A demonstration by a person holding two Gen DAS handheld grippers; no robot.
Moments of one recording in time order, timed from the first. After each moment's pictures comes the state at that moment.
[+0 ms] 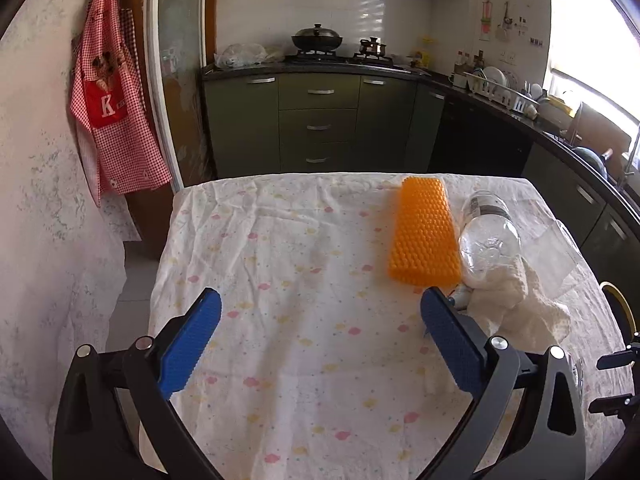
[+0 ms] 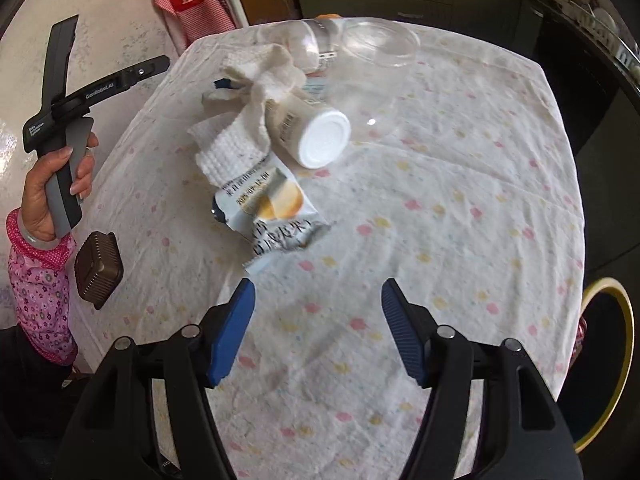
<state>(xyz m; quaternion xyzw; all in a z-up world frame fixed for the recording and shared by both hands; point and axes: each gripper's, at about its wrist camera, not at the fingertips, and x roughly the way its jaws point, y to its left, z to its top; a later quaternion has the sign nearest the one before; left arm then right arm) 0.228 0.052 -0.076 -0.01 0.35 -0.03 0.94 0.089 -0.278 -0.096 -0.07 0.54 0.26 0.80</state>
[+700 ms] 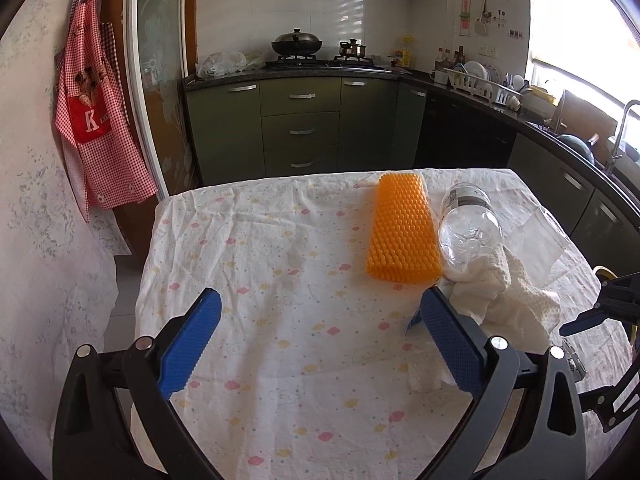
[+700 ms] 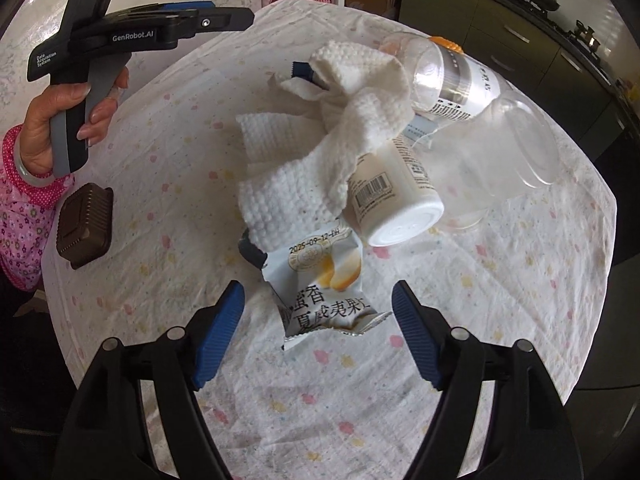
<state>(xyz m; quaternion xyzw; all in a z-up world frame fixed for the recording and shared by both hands) 0.221 0.031 -0.074 0.01 0.34 -0.06 0.94 0.128 -0.207 -0.108 -0.23 0.51 0.37 0.75</state>
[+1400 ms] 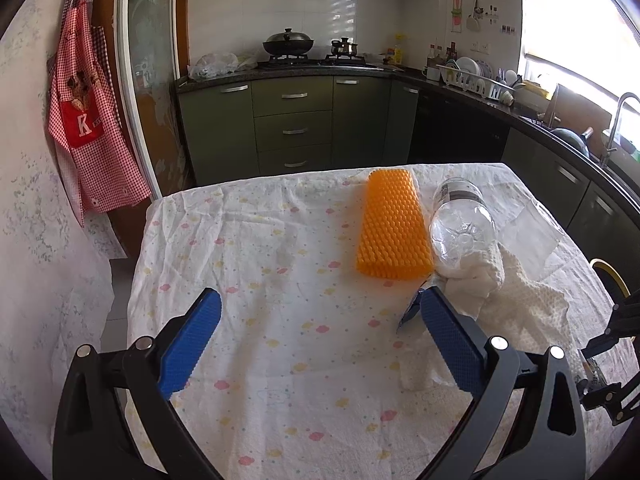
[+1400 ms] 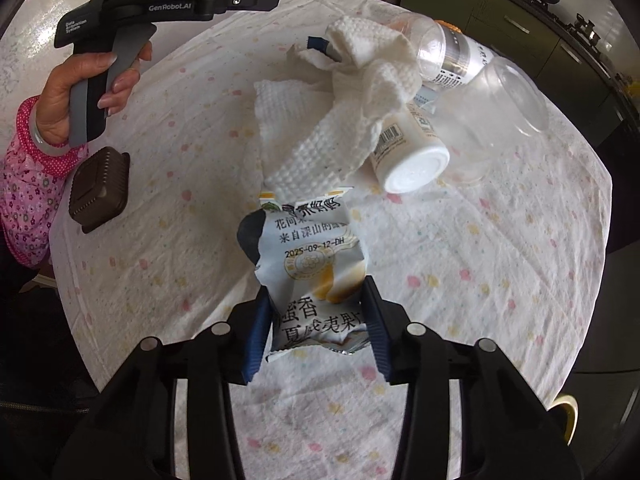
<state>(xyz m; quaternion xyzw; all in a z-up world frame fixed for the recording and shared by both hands) 0.220 0.022 -0.076 0.02 0.34 -0.07 0.94 0.100 -0.210 -0.113 -0.23 0.52 0.35 0.74</state>
